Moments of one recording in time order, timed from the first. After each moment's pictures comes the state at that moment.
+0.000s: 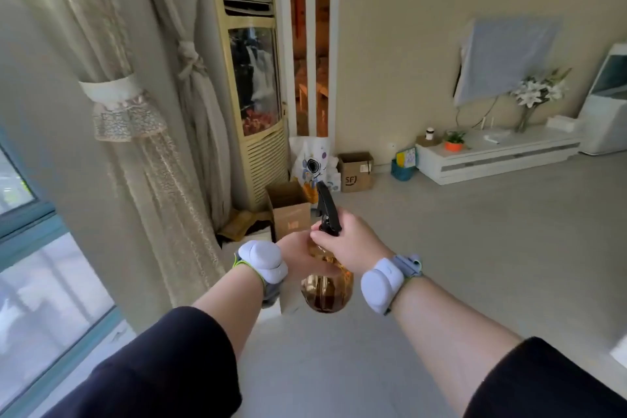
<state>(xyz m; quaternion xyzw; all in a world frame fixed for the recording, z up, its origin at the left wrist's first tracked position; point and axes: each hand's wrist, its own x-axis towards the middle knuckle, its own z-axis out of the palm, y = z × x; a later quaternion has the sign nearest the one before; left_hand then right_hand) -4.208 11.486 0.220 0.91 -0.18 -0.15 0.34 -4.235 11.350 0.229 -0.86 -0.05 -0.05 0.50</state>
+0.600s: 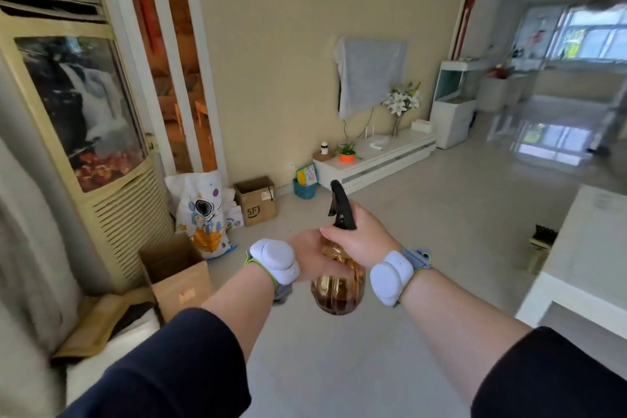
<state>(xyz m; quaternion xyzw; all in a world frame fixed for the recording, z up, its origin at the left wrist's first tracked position) -3.952 11.250 0.229 0.83 -0.40 -0.21 0.33 -4.029 11.140 0.249 -0.86 0.12 -0.19 0.47</state>
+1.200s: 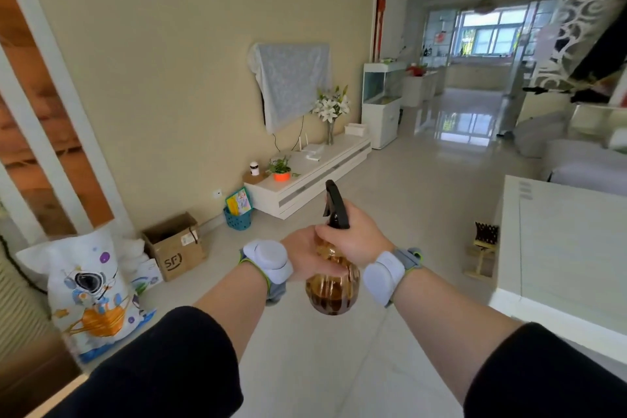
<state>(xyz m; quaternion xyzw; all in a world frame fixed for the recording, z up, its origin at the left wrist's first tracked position) -3.784 10.912 0.241 0.77 -0.49 -0.25 0.33 -3.885 10.825 0.260 -0.84 0.22 -0.27 0.42</state>
